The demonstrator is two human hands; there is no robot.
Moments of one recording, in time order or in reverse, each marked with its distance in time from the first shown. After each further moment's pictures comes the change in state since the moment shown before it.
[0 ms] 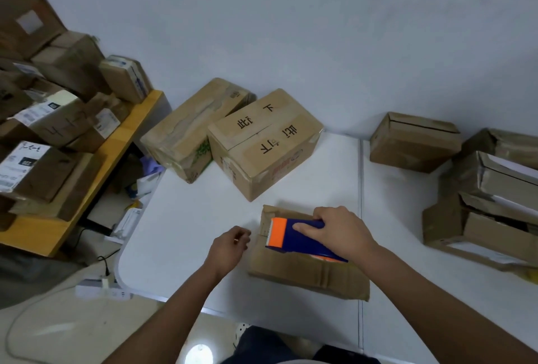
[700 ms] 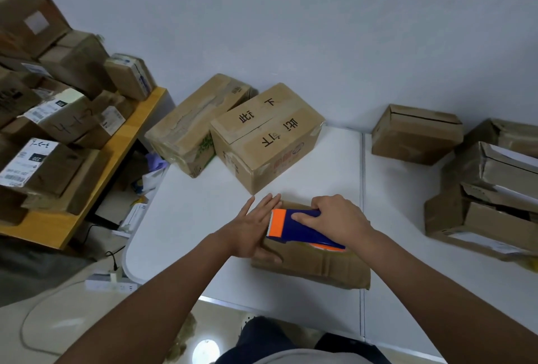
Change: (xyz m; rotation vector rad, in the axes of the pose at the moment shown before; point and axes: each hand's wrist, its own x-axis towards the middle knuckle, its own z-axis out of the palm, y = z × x) left_hand 0.017 0.039 -0.009 0.808 -0.334 0.754; right_hand -0.001 -0.012 -0.004 -0.048 -0.014 0.005
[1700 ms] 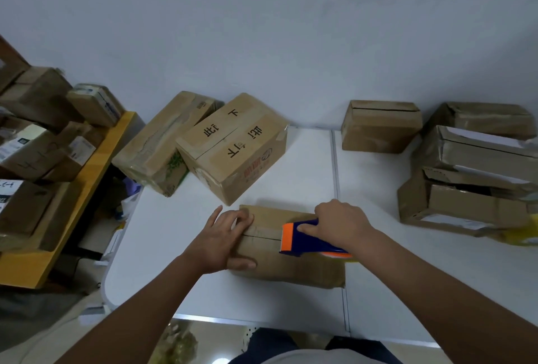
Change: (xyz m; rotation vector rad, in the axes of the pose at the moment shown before) left_hand -0.004 -0.005 0.011 0.257 0.305 0.044; right_hand -0.023 0.056 -0.019 -0.244 -0.058 0.065
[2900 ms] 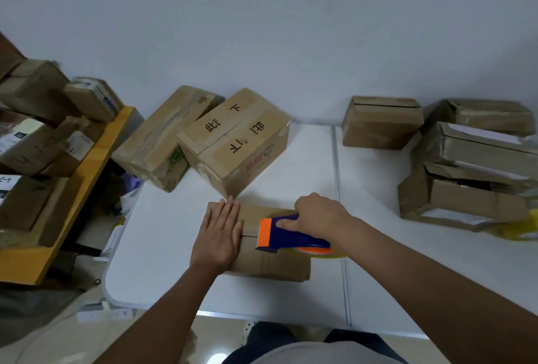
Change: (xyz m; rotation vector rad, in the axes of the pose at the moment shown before) left_hand -0.009 0.013 0.029 0.003 0.055 -0.464; right_hand 0.007 -0.039 -0.010 0.134 -0.084 -0.073
